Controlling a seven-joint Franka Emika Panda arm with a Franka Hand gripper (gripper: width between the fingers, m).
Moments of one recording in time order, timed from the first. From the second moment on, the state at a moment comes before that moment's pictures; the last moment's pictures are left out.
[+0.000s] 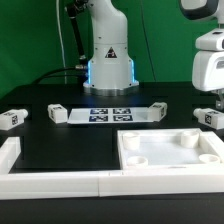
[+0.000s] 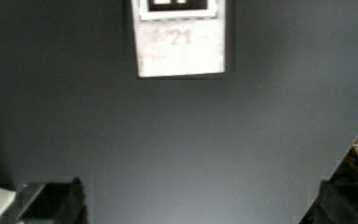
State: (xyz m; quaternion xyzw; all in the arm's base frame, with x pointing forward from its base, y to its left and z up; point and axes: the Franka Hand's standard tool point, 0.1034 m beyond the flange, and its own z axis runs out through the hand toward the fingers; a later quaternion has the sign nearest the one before) arm 0.435 0.239 0.055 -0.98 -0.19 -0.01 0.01
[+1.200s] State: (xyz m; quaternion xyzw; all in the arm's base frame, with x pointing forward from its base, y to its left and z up) arm 0.422 0.220 0.039 -0.92 -0.17 0.34 -0.07
